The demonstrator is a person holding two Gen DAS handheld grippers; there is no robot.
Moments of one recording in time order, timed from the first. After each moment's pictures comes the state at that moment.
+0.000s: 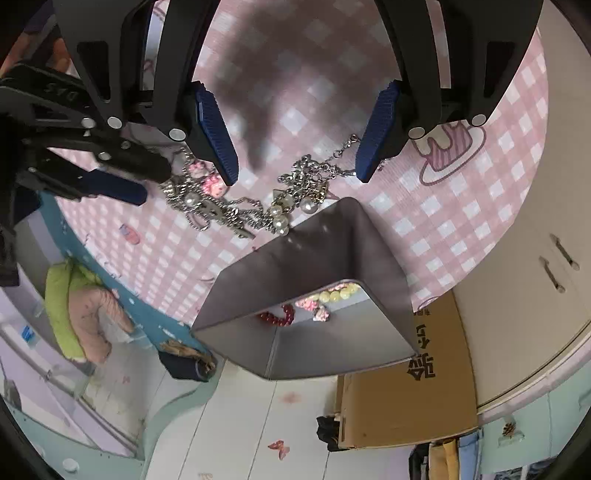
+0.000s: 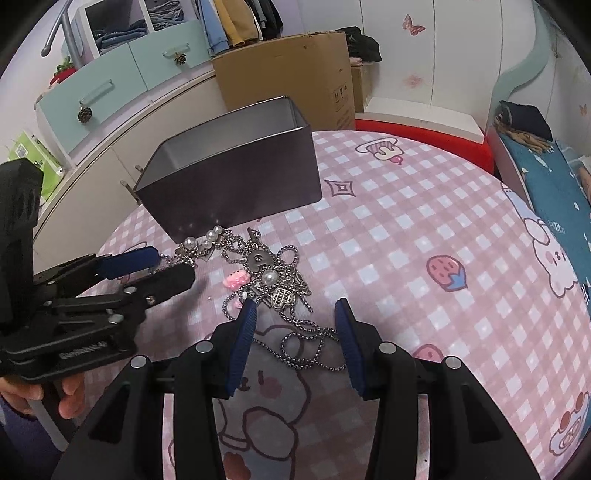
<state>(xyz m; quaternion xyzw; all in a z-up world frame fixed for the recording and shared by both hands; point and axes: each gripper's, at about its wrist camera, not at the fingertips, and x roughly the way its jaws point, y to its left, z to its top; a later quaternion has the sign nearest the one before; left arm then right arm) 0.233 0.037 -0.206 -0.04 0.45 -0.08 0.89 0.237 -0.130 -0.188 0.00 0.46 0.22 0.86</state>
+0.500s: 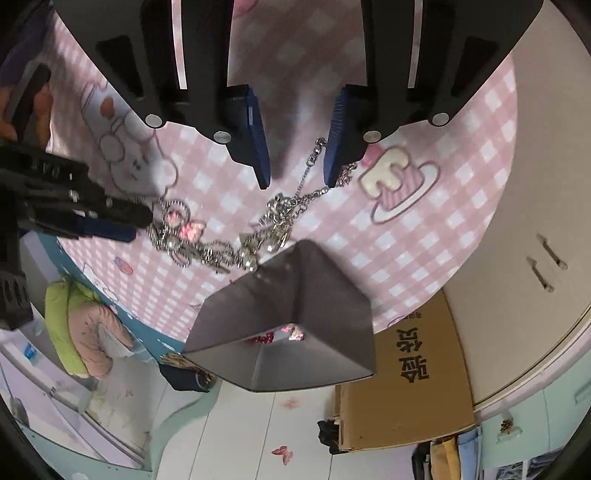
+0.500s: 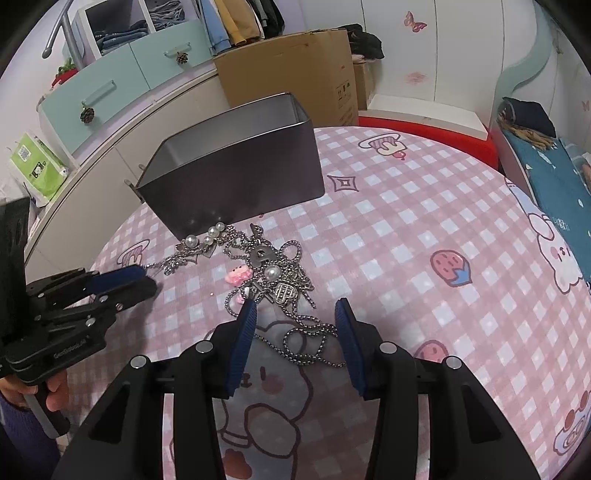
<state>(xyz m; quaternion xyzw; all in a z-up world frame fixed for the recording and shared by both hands) 0.201 0.065 -0.208 -0.01 0.46 -0.08 0.88 0.236 -0.131 -0.189 0.00 0.46 0.23 0.86</state>
